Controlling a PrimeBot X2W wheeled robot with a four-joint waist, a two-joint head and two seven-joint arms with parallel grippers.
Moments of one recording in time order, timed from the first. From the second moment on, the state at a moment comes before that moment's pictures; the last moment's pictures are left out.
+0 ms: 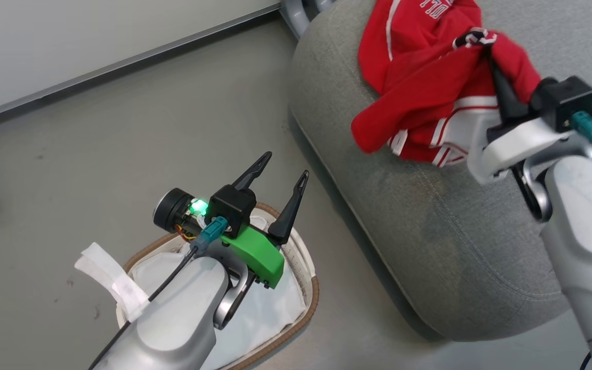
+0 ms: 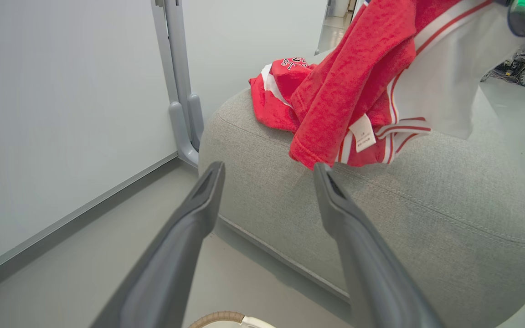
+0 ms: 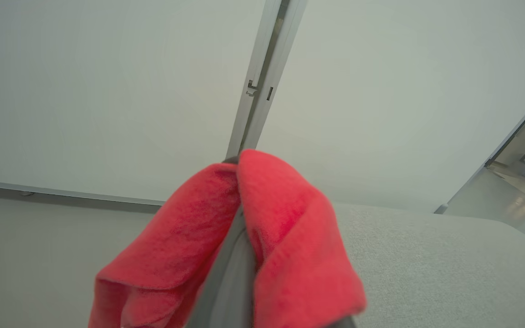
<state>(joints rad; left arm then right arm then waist) -0.59 0.16 -0.77 0.49 -0.44 -0.04 -0.26 -0.69 -0.23 0.15 0.46 0.08 0.13 -0.26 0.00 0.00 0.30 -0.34</state>
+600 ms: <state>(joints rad) -0.63 0.11 -0.79 0.48 -0.40 -0.05 -0.26 -1.14 -0.61 -0.03 0.52 0.04 0.13 -0.14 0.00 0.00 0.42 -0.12</state>
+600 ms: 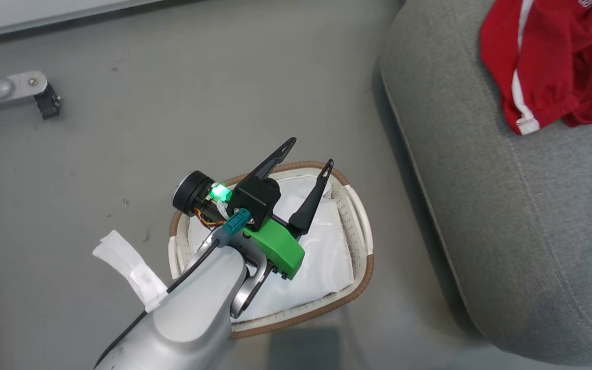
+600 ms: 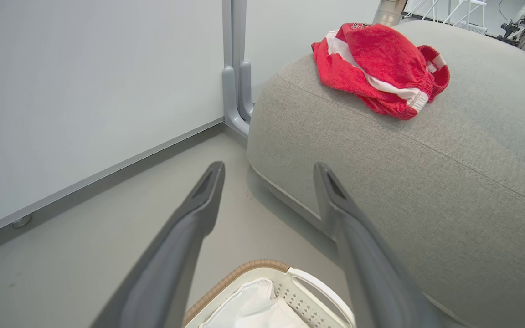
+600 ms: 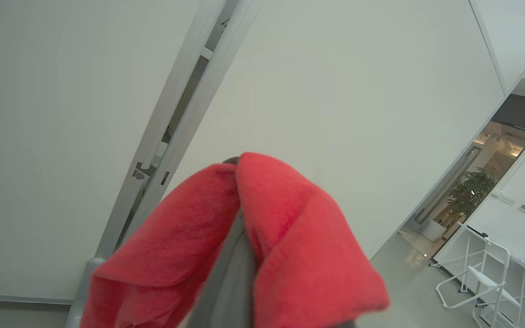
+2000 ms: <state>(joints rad) -0.54 0.11 -0.61 0.45 -0.43 -0.03 -0.26 -0.71 -0.43 -0.09 0.71 0.02 0.13 -0.26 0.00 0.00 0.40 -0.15</state>
